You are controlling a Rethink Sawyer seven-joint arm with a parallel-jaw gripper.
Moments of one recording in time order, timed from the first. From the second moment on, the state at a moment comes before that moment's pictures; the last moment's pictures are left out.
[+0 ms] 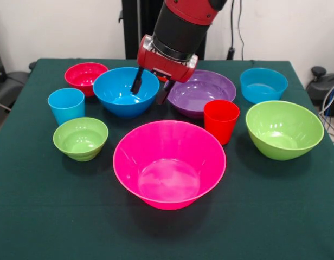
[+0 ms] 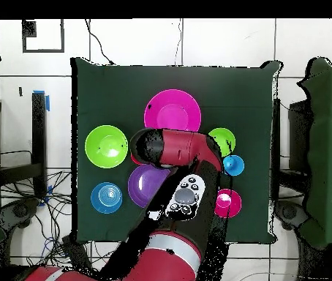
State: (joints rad) arm 0.04 -0.45 -0.39 1.46 -0.02 0.59 1.76
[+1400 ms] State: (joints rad) arm 0.03 -0.52 -0.36 1.51 0.10 0.66 1.76
